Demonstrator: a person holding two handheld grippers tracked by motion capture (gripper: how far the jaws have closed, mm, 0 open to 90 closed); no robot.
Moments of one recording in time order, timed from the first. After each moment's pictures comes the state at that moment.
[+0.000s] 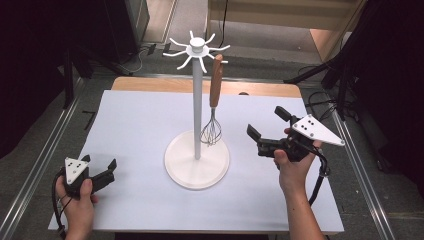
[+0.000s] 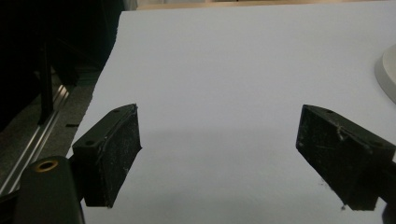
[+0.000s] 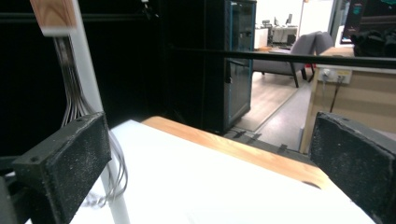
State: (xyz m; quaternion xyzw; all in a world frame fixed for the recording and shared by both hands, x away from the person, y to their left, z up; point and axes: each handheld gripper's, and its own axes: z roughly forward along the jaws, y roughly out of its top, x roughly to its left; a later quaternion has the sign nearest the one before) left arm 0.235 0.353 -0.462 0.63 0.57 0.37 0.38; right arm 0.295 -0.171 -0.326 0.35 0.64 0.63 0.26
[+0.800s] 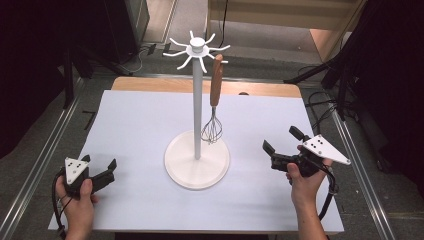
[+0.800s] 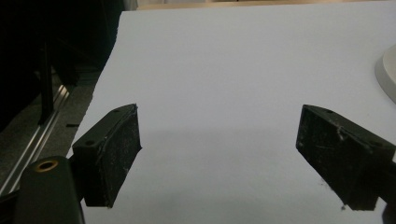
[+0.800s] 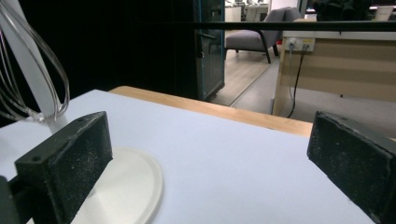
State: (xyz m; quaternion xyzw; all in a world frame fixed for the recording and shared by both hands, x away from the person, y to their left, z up) left arm 0.235 0.353 -0.462 0.63 0.57 0.37 0.38; right arm 0.285 -0.213 -0.385 0.40 0.64 0.59 0.28
